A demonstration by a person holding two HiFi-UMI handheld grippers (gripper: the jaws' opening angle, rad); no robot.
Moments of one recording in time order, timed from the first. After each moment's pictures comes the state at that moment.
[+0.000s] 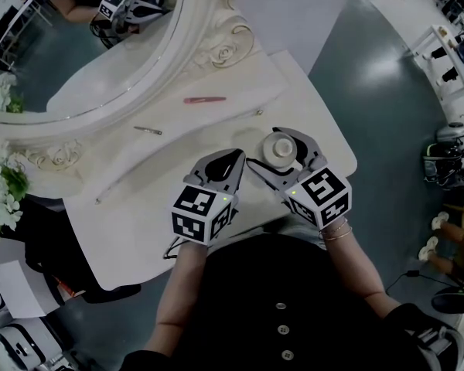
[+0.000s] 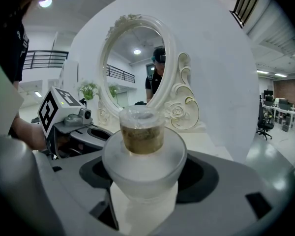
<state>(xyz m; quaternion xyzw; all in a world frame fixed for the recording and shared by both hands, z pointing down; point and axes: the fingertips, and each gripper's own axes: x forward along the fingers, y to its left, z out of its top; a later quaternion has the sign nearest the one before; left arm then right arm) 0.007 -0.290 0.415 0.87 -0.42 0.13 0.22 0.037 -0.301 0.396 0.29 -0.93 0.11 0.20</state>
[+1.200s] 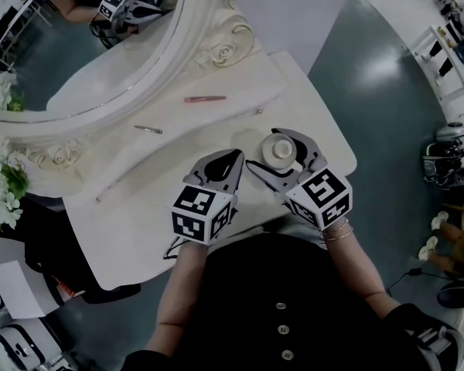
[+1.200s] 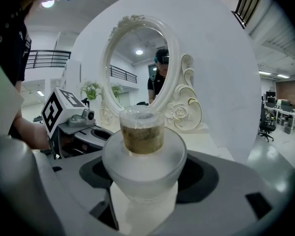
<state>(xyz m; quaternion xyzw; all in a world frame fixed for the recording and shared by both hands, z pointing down) 0.005 -0.288 0.416 0.87 -0.43 0.13 0.22 0.036 -0.294 0.393 0.28 -0.93 0.10 0.20</state>
